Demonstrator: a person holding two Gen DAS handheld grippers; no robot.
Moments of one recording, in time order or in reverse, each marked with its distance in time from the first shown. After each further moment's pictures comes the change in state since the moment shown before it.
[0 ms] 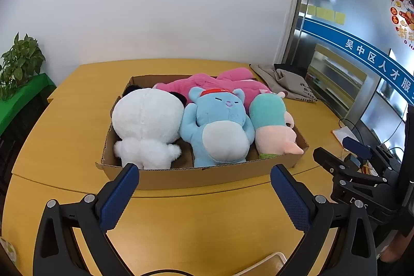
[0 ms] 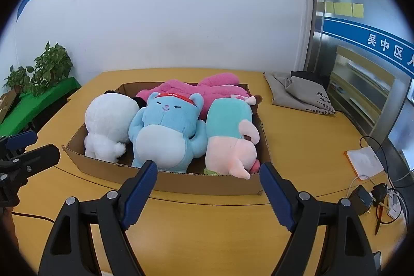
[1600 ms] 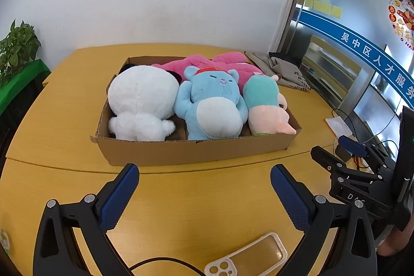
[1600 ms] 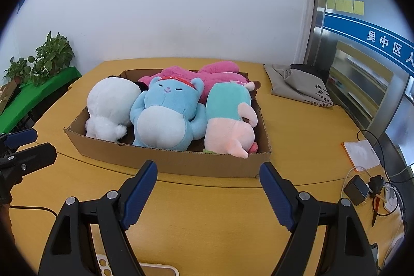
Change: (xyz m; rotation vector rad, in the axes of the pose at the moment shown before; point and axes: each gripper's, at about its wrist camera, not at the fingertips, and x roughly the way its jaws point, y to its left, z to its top) left arm -0.006 0.000 -0.035 -0.031 0.080 -0.044; right arm -0.006 -0.006 -0.028 -0.009 0.051 0.004
